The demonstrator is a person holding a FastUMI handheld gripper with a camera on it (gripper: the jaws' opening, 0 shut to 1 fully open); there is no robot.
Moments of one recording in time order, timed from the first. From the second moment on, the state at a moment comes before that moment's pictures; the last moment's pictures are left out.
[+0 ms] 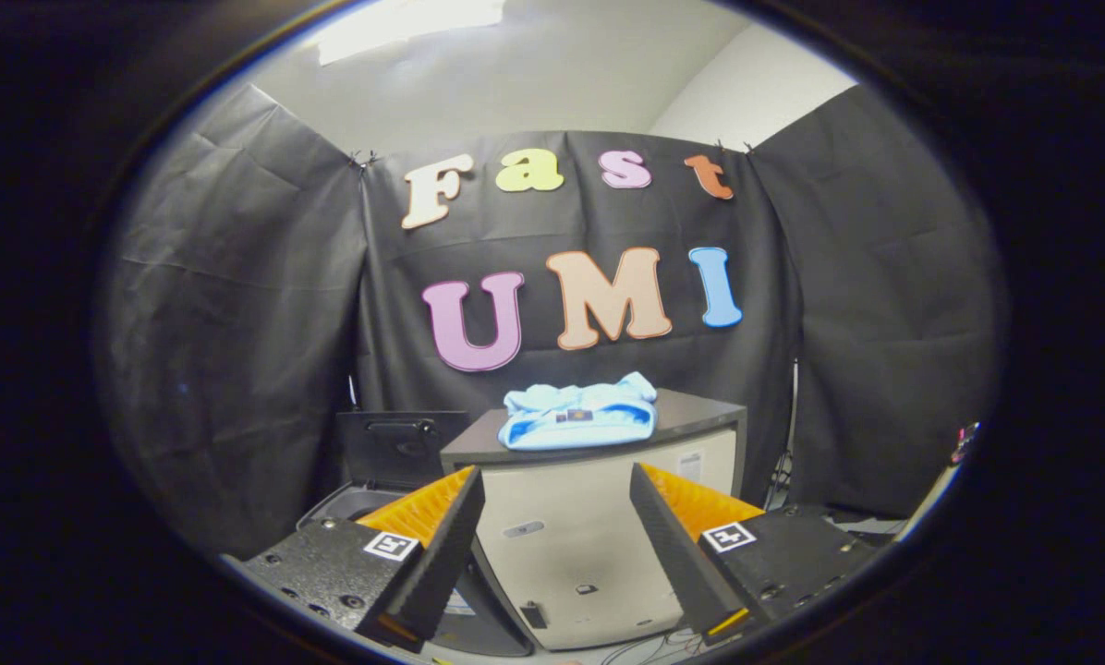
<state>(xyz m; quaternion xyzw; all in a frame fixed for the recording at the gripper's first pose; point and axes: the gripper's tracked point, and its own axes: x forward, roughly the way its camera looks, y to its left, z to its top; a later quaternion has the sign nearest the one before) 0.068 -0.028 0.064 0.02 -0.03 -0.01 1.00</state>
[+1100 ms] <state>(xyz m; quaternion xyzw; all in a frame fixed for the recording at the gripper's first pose) 0.344 -0.062 0.074 -0.07 0.17 -0.09 0.98</state>
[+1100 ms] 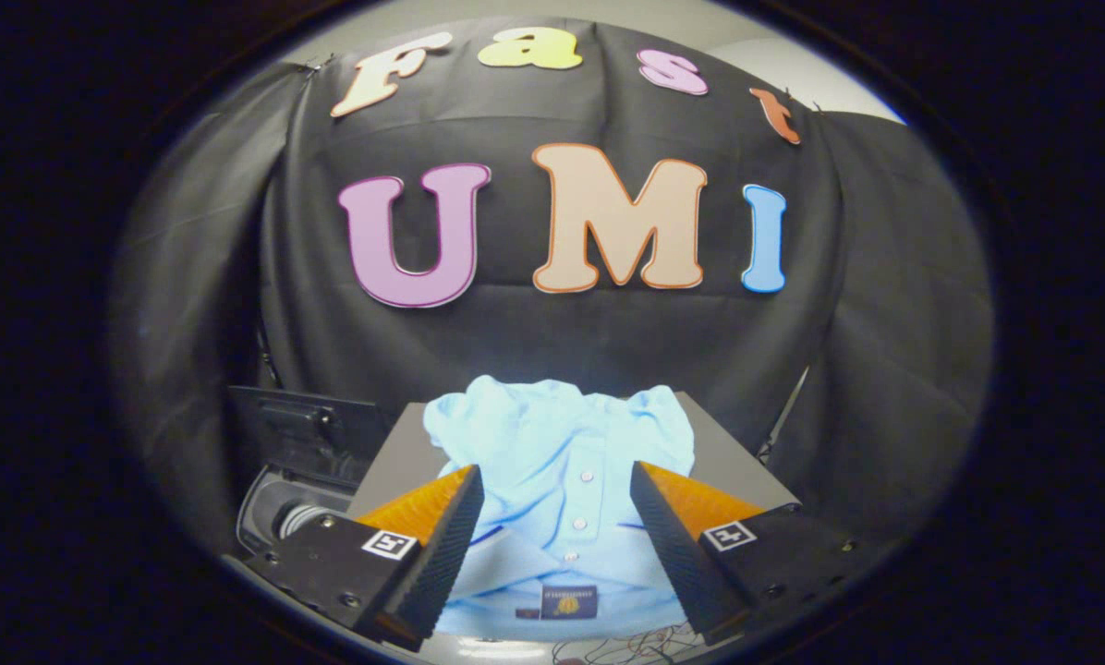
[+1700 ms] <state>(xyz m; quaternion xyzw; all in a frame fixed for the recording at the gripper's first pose) 0.383 -0.100 -0.003 0.00 0.31 -0.11 0.95</state>
